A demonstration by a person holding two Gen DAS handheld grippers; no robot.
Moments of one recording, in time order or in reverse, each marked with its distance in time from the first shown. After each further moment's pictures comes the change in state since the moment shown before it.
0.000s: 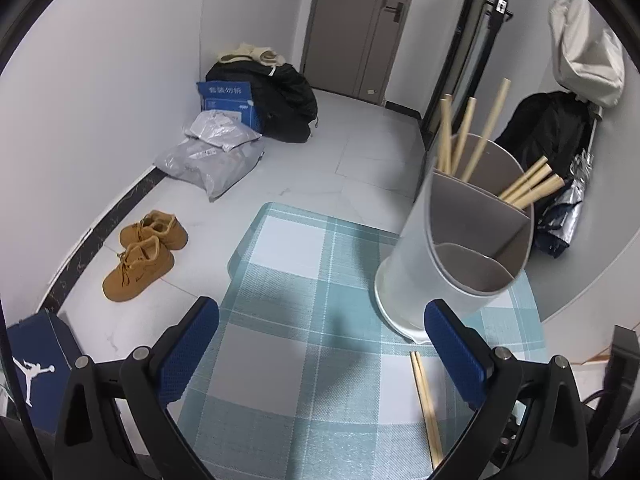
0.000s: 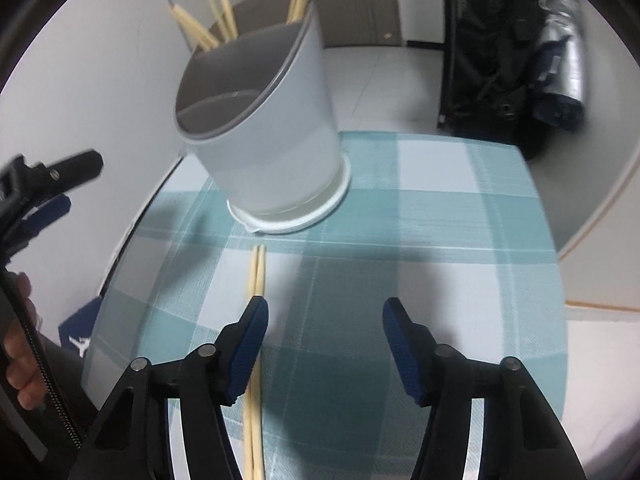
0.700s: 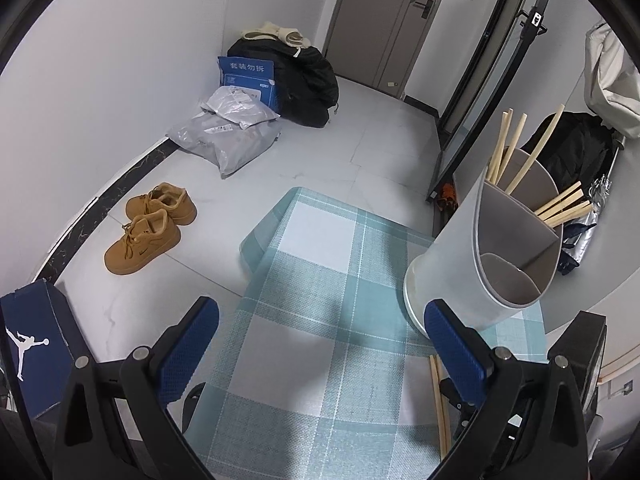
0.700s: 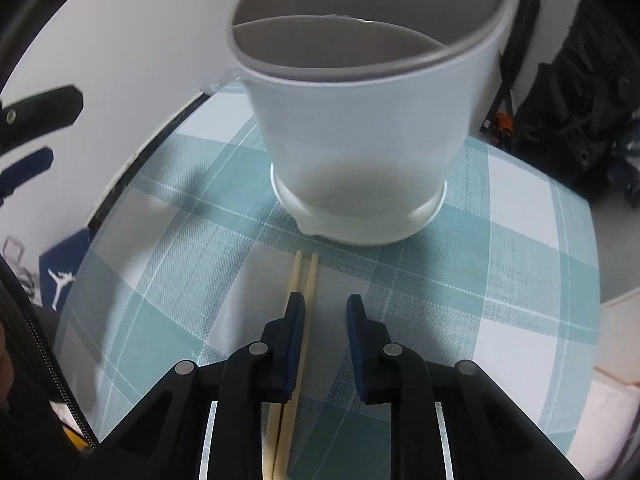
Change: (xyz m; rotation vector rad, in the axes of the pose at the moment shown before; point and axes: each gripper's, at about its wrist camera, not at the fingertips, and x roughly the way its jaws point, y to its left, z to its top) left arm 0.011 0.027 0.006 -0.087 0.053 0.006; right arm 0.052 0.050 0.023 -0.234 0.141 -0.028
